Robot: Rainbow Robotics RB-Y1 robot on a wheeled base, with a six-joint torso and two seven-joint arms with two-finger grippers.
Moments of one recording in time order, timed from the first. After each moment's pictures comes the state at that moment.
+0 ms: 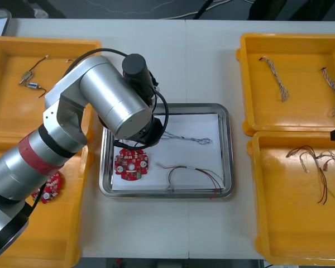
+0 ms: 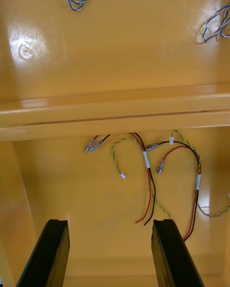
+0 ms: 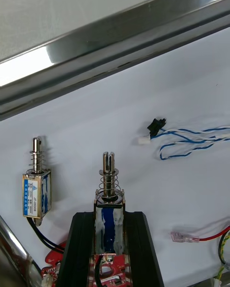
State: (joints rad) right arm -0.24 -0.78 -0.33 -2.14 -0.87 1.92 1.21; left arm -0.73 0.42 -0.60 -1.78 0.48 1.65 -1.01
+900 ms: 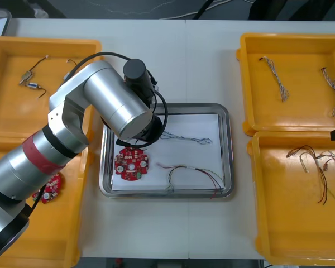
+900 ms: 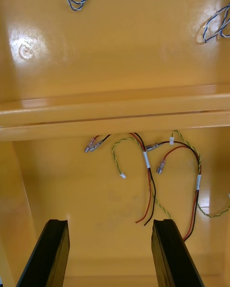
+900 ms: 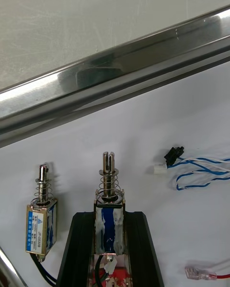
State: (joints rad) right arm -0.24 -0.78 -0.33 -2.14 -0.87 1.92 1.21; left arm -0.73 0.42 -0.61 -1.71 0.45 1.56 -1.01
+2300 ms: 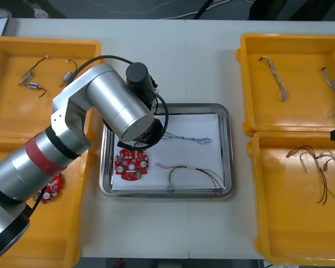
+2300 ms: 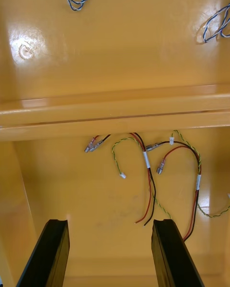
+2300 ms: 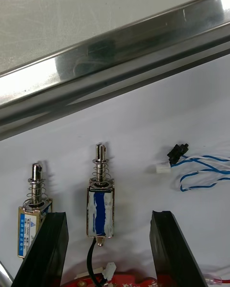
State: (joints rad) right arm -0.24 -0.78 -0.33 -2.14 -0.87 1.92 1.21; left arm -0.73 0.42 -0.63 -1.69 0.45 1.56 -1.00
